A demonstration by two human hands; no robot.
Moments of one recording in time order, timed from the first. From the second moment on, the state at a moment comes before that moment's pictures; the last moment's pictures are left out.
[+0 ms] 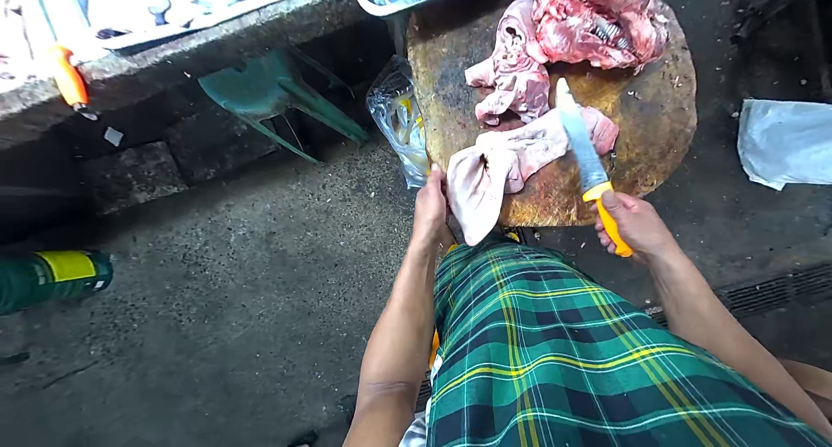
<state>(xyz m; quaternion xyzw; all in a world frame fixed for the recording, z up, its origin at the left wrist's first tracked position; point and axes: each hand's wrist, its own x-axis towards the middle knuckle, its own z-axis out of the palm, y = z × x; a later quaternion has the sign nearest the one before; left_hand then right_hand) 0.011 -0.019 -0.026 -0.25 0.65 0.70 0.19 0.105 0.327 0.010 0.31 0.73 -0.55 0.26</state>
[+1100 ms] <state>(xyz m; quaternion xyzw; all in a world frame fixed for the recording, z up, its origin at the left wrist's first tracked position) 0.028 0.062 -0.004 -0.19 0.36 0.74 0.53 0.202 0.168 0.020 0.40 0.80 -0.42 0.15</state>
